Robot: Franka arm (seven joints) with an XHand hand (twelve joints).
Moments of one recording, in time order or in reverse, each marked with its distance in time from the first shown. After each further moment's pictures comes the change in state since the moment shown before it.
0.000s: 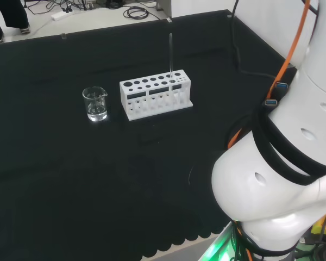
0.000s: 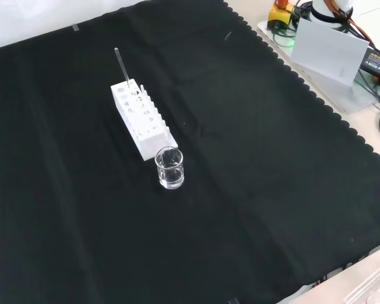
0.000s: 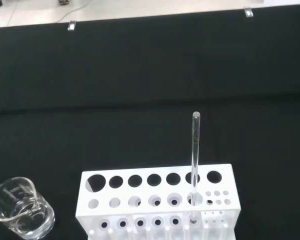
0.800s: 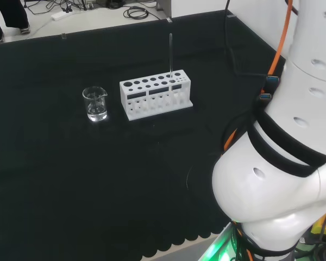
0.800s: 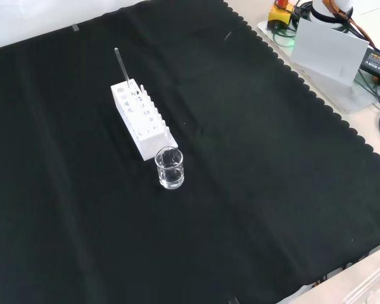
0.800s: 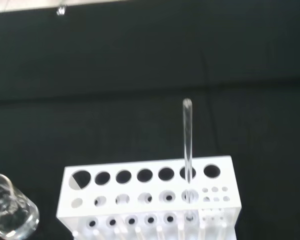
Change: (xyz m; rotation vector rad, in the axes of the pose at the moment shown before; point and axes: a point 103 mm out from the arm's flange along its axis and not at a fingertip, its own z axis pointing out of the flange) arm -0.018 0.039 0.038 0.048 0.017 0.005
